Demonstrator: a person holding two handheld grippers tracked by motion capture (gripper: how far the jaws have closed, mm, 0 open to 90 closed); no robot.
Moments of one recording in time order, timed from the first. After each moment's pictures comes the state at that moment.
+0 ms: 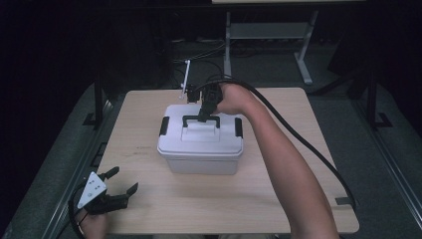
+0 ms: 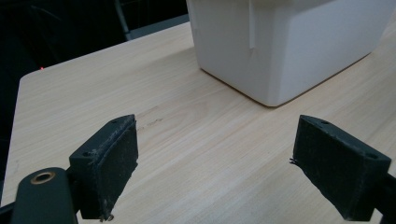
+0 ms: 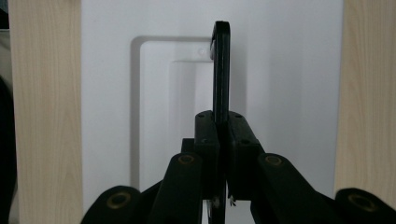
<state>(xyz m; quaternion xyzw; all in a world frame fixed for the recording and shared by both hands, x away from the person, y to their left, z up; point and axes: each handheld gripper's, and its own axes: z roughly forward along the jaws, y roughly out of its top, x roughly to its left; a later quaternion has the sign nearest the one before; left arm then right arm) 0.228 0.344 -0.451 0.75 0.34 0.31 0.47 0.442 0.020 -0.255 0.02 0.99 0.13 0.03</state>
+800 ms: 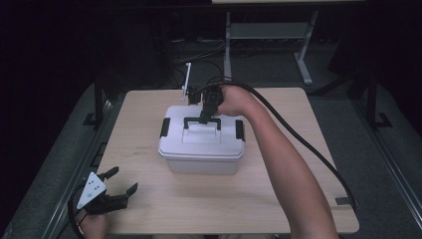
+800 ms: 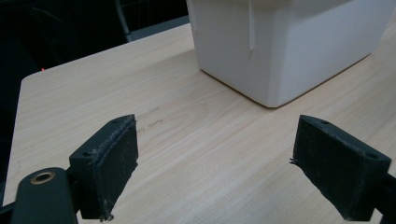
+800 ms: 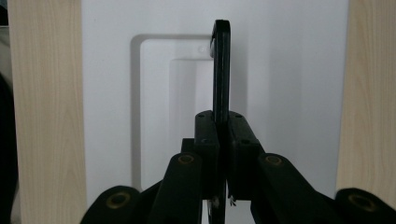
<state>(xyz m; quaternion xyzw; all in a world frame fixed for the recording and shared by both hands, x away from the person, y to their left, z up) 0.228 0.344 -0.450 0.75 0.33 0.31 0.48 0.441 0.018 -0.261 0.02 0.99 0.13 0.03</state>
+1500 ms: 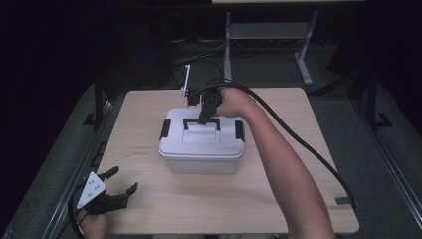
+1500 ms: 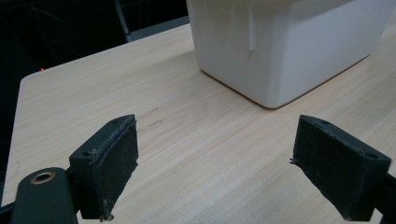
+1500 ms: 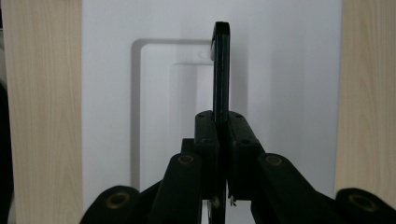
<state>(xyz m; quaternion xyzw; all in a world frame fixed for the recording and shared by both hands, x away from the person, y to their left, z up) 0.228 0.344 -0.450 0.75 0.34 0.31 0.48 0.445 0.021 -0.269 0.02 0.99 0.13 0.02</state>
